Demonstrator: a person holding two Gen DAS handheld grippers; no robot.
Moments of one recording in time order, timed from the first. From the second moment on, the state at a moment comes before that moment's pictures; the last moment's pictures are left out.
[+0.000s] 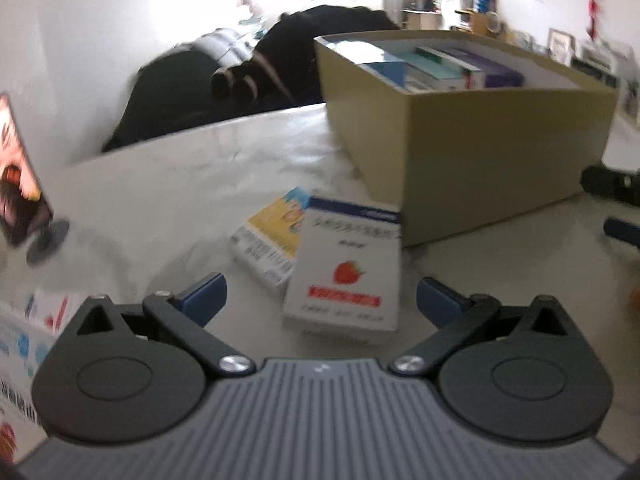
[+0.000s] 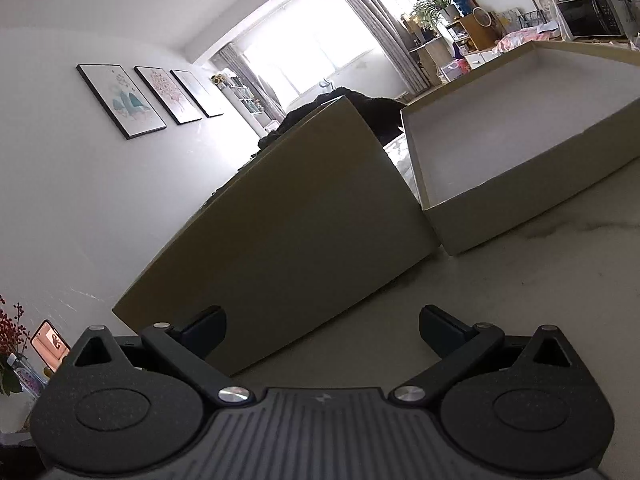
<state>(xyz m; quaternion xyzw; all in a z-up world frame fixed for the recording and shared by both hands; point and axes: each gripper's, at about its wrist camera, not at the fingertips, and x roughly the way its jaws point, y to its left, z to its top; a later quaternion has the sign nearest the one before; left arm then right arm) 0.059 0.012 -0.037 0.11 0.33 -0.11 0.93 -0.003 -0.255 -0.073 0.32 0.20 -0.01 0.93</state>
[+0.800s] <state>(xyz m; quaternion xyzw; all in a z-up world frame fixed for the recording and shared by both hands) 0.027 0.087 0.001 0.06 0.32 -0.07 0.94 -0.023 -0.241 -0.057 0.31 0.17 0.05 0.94</state>
